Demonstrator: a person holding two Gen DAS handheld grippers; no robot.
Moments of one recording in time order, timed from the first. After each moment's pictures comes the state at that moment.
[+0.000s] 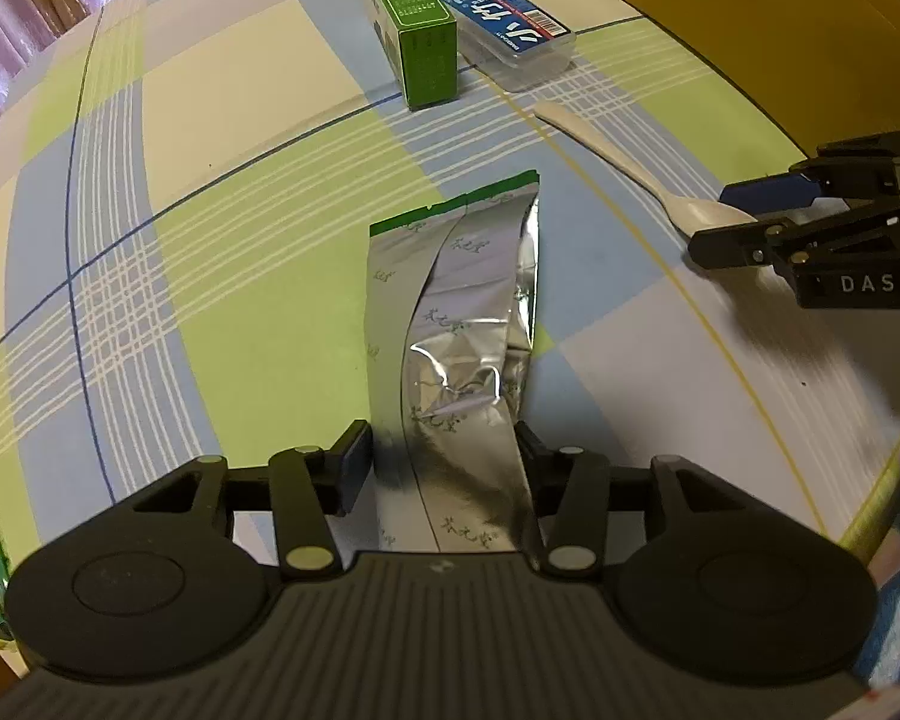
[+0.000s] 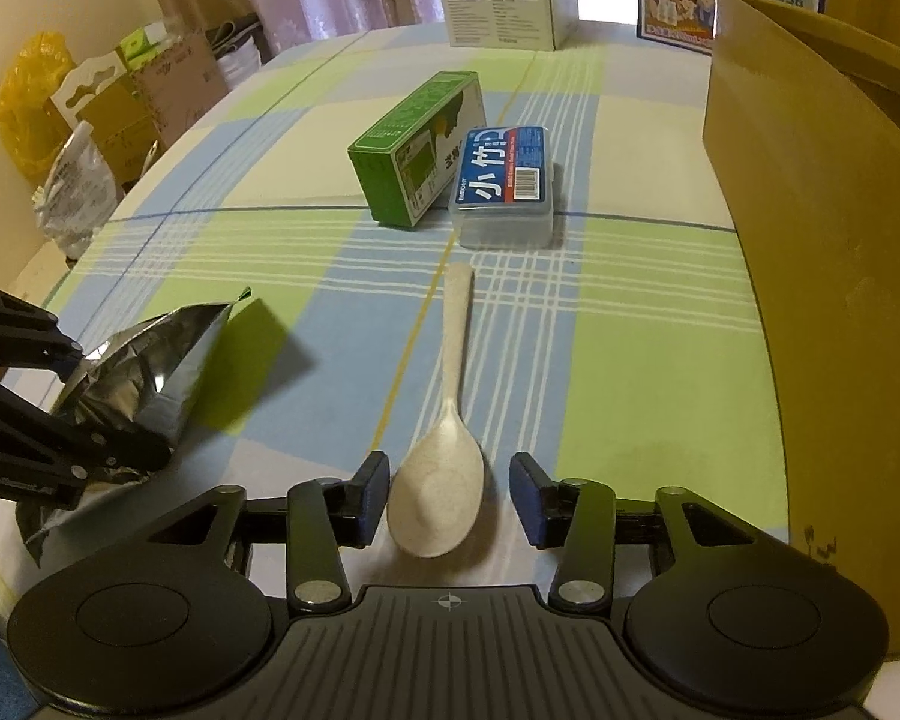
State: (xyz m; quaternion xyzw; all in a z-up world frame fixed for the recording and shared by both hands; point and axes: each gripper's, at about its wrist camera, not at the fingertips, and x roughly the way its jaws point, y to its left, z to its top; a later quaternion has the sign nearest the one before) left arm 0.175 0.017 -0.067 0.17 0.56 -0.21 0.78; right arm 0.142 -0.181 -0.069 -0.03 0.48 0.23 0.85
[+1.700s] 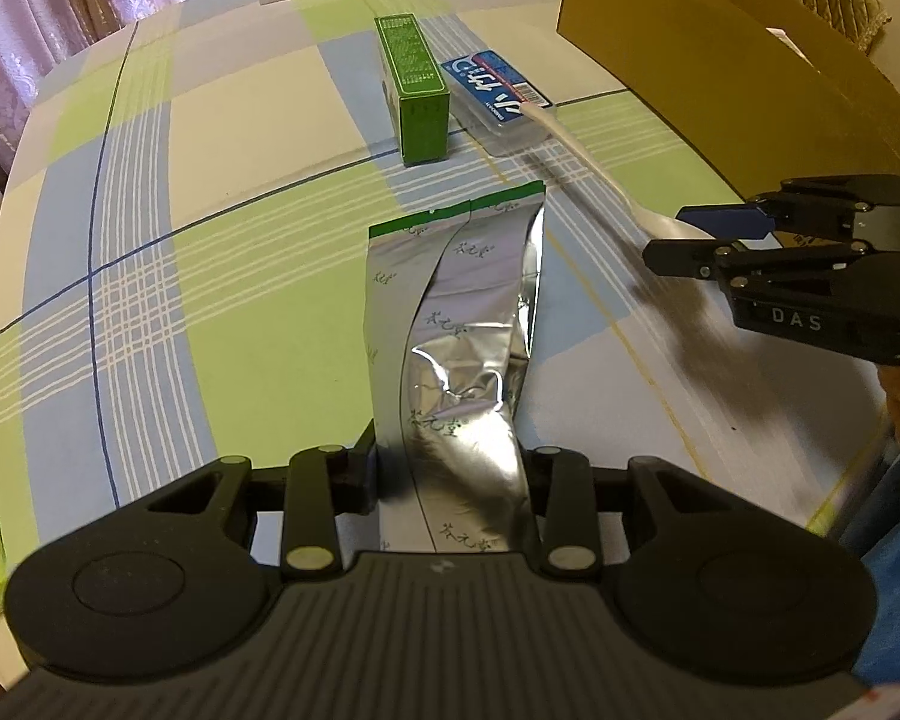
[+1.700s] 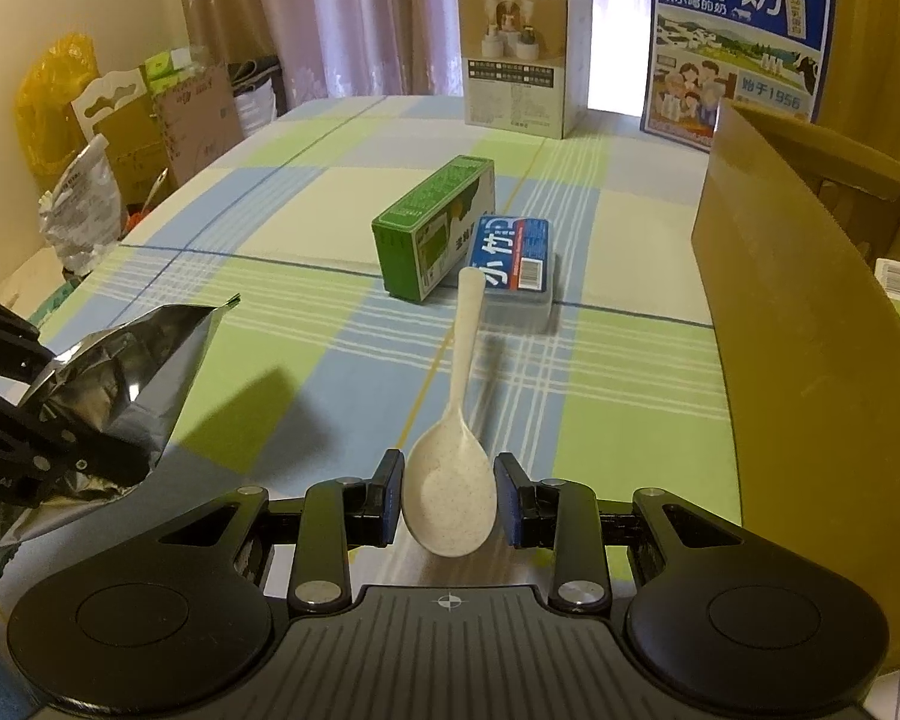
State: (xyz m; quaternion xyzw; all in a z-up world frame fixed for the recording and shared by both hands) left arm 0.152 0.020 -0.030 0.12 0.53 -0.21 0.82; right arm 0.126 -0.173 -0.048 -0.07 0.40 0.23 0.88
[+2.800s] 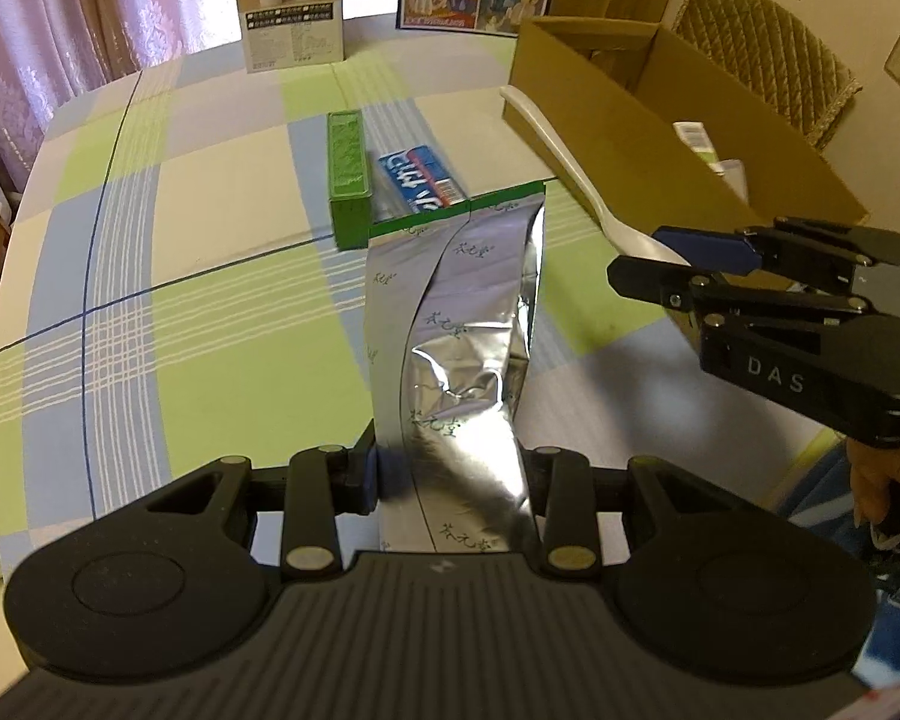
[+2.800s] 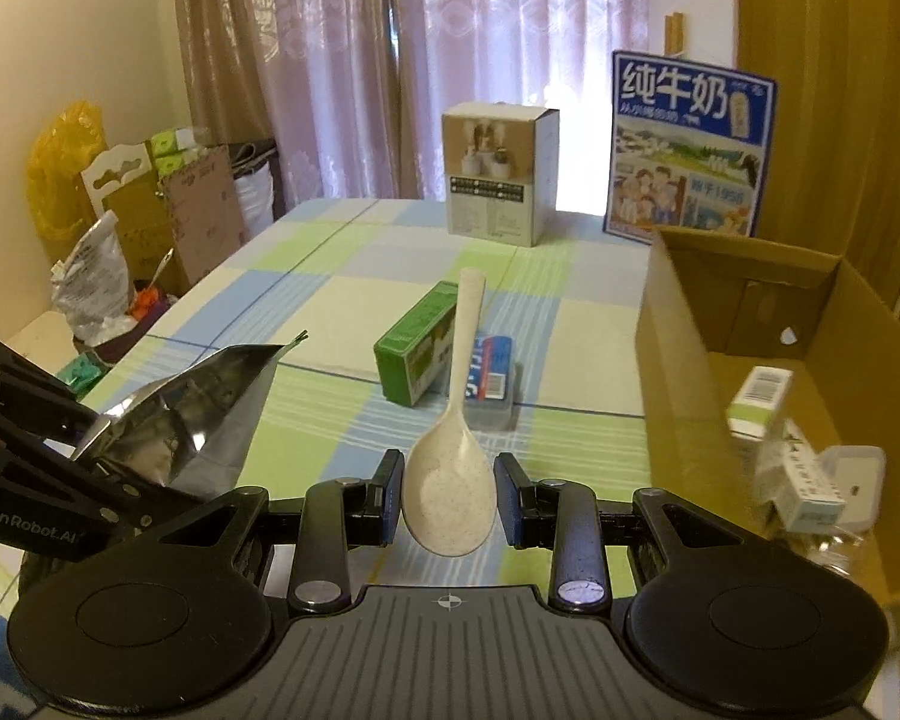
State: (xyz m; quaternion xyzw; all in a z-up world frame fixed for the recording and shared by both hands) left arm 0.117 -0.024 0.034 0.08 0.49 -0.21 0.84; right arm 0.085 -0.199 0.030 -0.05 0.33 0.23 0.92
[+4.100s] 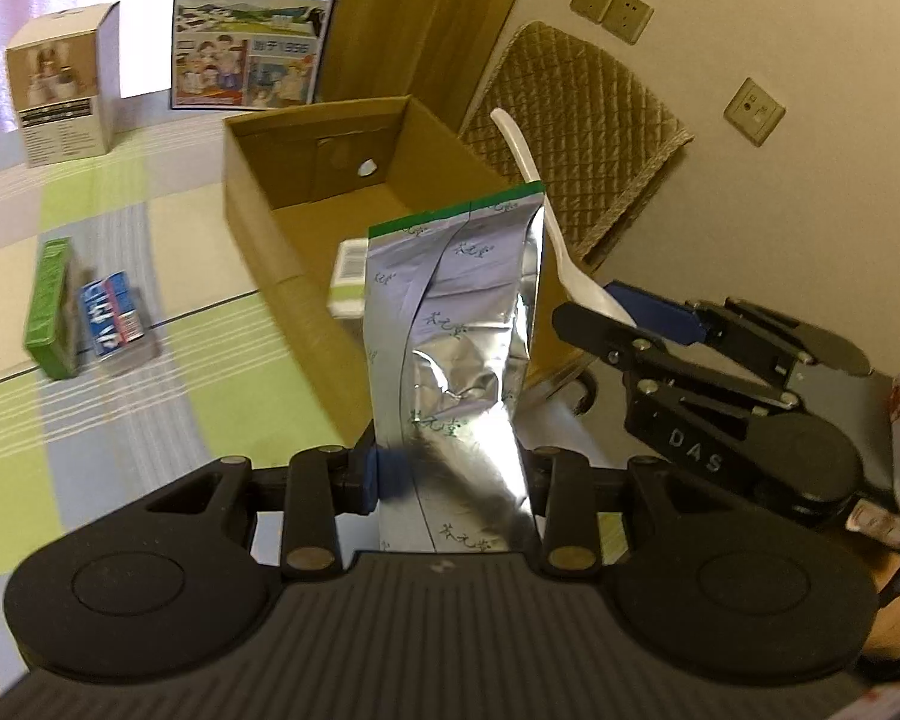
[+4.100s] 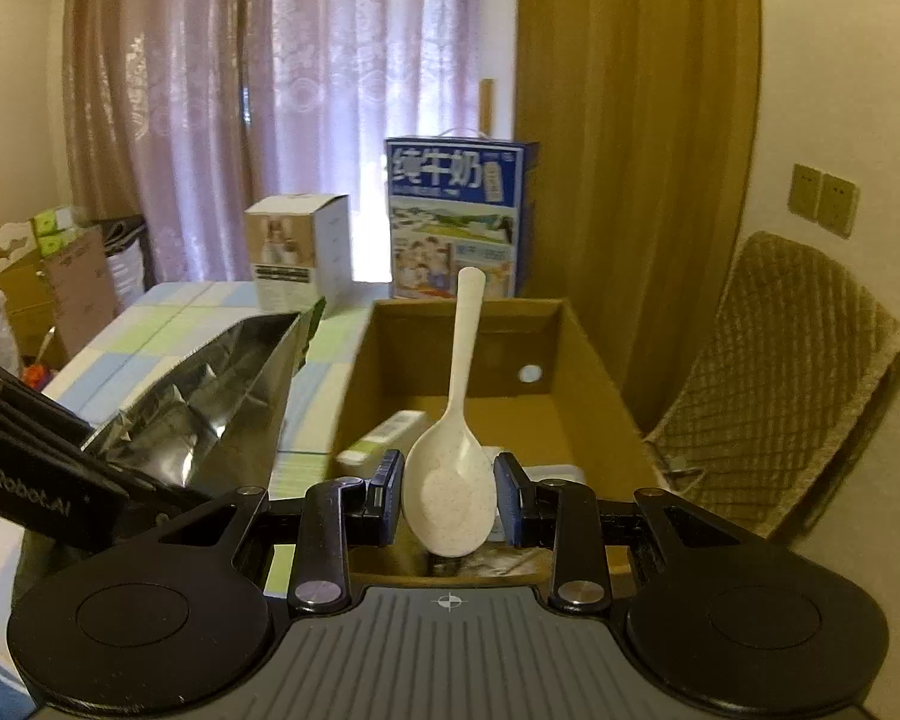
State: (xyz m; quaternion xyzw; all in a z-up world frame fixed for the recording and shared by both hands) left arm 0.110 -0.204 0.094 0.00 0.46 -0.33 0.82; right arm 0.051 -0.363 0.106 -0.04 0.27 0.10 0.96
